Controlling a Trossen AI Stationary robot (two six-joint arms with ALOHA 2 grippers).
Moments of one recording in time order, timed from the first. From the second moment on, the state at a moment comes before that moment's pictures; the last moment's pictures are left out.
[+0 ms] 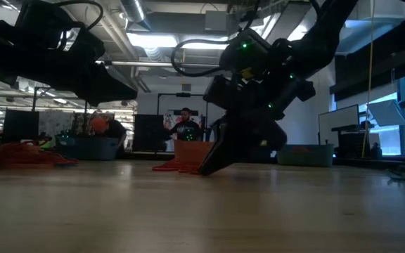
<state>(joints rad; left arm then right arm) 0.13 1.01 0.11 0.69 -0.19 -0.12 0.00 1.97 0.97 0.19 -0.13 -0.23</state>
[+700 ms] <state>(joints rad) 0.13 1.01 0.11 0.69 -0.19 -0.12 0.13 1.77 0.96 0.03 0.13 -0.30</state>
